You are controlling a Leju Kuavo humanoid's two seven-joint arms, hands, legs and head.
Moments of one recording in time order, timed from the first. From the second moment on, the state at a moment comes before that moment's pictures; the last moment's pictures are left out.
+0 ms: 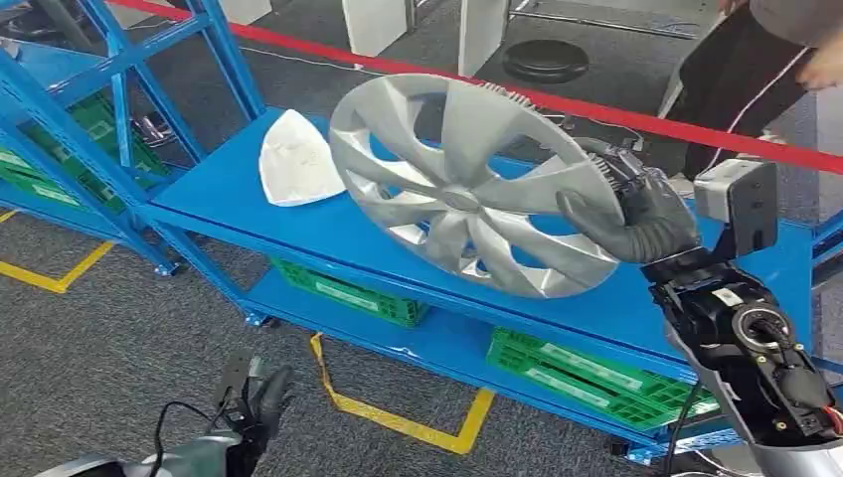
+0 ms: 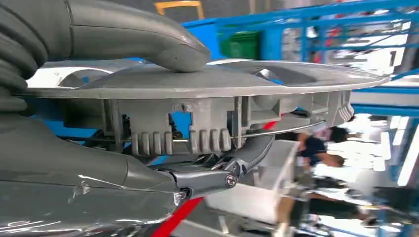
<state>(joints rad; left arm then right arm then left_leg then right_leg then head) -0.27 0.11 -0.65 -0.29 0.92 -0.05 -0.47 -0.68 -0.05 0.74 -1.47 -0.49 0.01 -0.10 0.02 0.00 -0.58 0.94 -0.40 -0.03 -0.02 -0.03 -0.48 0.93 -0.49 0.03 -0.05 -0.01</state>
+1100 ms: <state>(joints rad) -0.29 0.11 -0.65 -0.29 0.93 -0.07 -0.46 -0.66 -0.05 0.73 -1.54 -0.41 0.04 -0.24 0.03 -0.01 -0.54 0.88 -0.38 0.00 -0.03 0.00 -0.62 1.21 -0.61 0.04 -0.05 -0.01</state>
